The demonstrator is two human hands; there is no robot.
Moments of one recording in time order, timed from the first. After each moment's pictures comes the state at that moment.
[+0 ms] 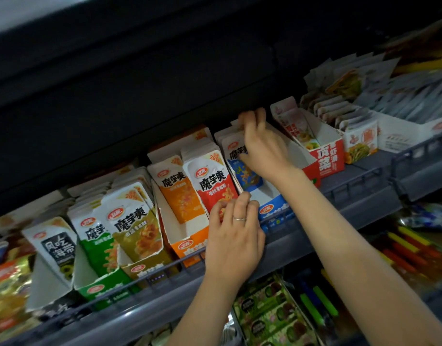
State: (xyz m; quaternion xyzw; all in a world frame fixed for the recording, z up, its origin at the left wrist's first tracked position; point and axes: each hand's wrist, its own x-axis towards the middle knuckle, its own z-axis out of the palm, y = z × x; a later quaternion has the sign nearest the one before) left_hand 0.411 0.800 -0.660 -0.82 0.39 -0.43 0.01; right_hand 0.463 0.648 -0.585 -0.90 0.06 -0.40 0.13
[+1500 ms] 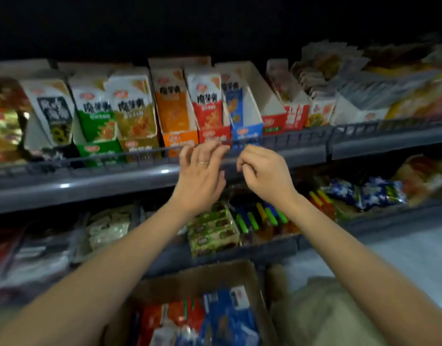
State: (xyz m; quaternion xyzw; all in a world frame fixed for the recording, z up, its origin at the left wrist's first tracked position) left_hand 0.338 0.849 -0.685 -0.82 0.39 -0.39 -0.13; right_hand 0.289 0.685 -0.666 -0.88 -0.17 -0.40 0.18
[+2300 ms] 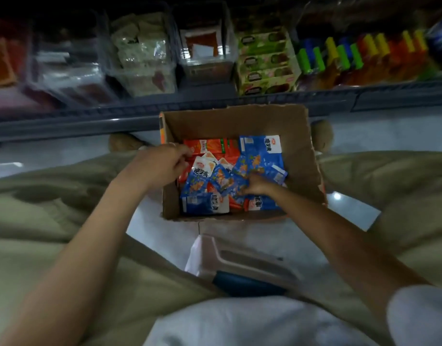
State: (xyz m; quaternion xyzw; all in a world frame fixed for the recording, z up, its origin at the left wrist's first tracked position) left_hand 0.198 1.084 -0.855 -0.94 0.25 0.21 -0.10; right_hand 0.148 0.833 -1.024 -0.84 0.12 0.47 0.24
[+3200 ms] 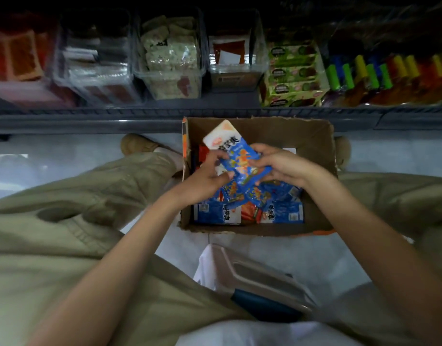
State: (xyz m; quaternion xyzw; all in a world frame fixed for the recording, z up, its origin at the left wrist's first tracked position) left_hand 0.188 1.074 -0.888 -0.75 0.08 0.39 -0.53; right_hand 0.198 0.866 -0.883 -0.64 0.15 0.40 0.63
